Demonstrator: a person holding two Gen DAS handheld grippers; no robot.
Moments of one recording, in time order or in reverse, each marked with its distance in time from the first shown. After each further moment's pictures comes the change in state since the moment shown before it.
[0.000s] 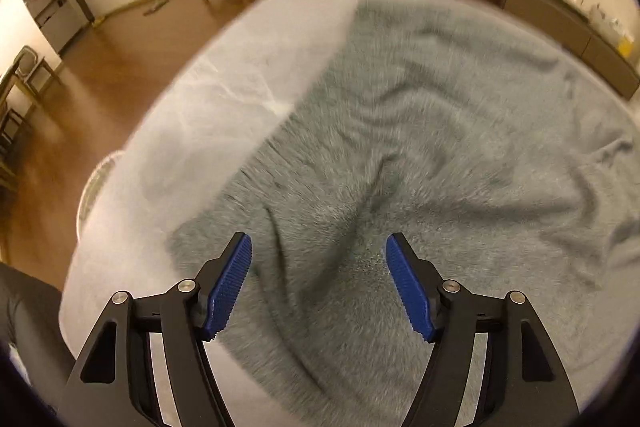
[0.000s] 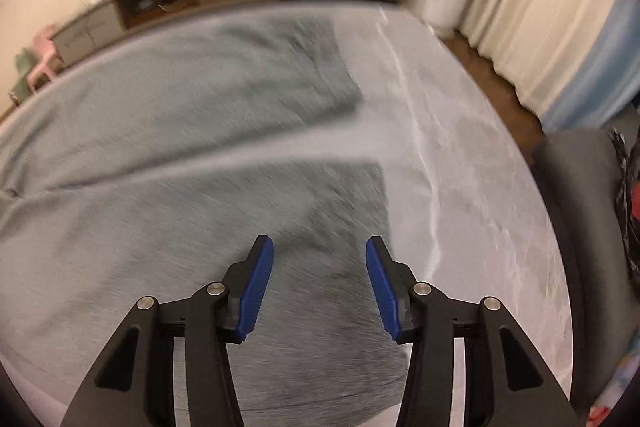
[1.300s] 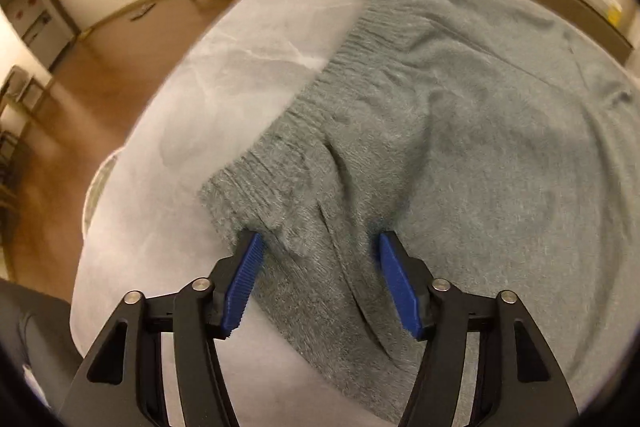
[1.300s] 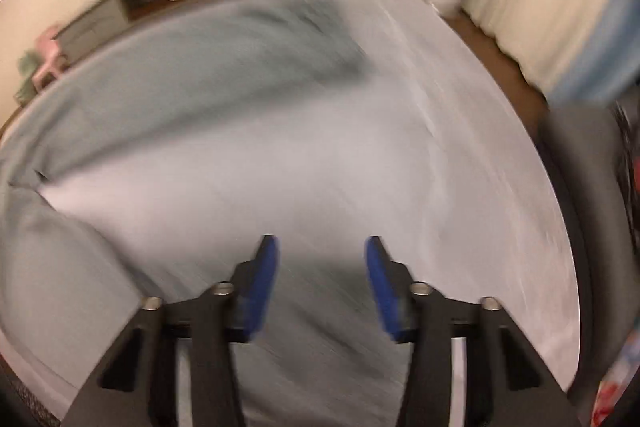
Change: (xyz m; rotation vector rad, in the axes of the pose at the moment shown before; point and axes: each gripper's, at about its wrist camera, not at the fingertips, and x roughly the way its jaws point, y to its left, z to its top) left arm -0.007 0.047 -0.037 0.069 -0.004 -0.012; right arm -0.003 0.022 -0.034 -0.006 0.075 0.077
